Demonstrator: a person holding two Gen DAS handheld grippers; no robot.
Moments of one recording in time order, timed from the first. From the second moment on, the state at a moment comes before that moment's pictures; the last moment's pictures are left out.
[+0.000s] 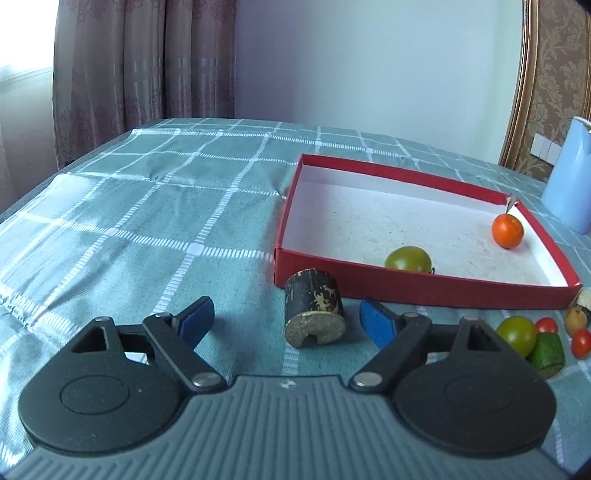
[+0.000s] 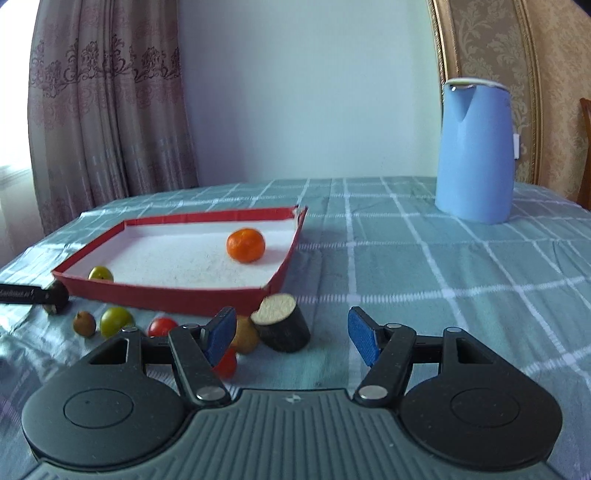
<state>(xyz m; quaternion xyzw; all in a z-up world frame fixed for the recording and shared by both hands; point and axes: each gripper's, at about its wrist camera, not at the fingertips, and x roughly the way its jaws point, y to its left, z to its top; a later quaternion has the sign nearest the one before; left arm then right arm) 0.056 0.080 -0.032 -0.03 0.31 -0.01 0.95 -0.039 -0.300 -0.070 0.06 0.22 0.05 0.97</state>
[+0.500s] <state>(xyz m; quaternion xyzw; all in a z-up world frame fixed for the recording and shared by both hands) 0.062 0.070 -0.037 0.01 0.32 -0.01 0.95 -0.030 -0.269 -0.079 0.03 0.28 0.12 0.95</state>
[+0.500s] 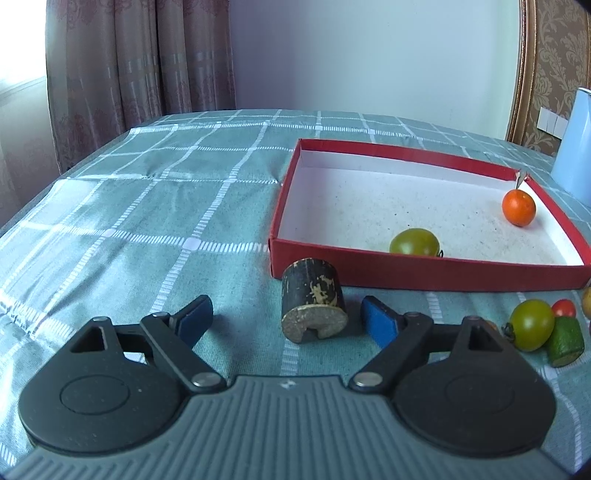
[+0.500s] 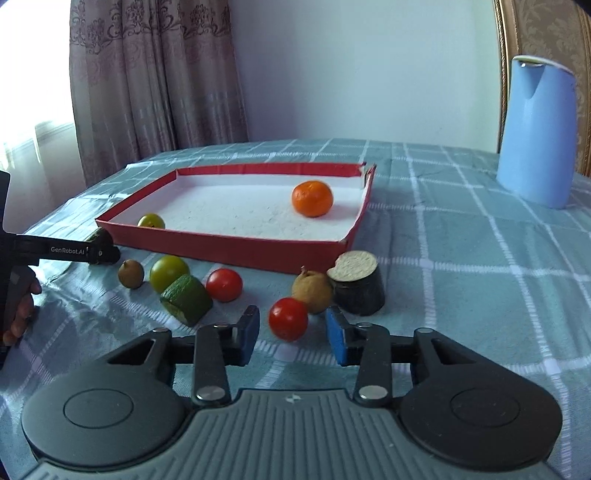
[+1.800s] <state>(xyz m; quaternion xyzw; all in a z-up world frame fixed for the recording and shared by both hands) 0.053 0.071 -0.033 -0.01 0.30 -0.02 0.95 -0.027 -0.264 -0.077 0.05 0.27 0.11 0.96</state>
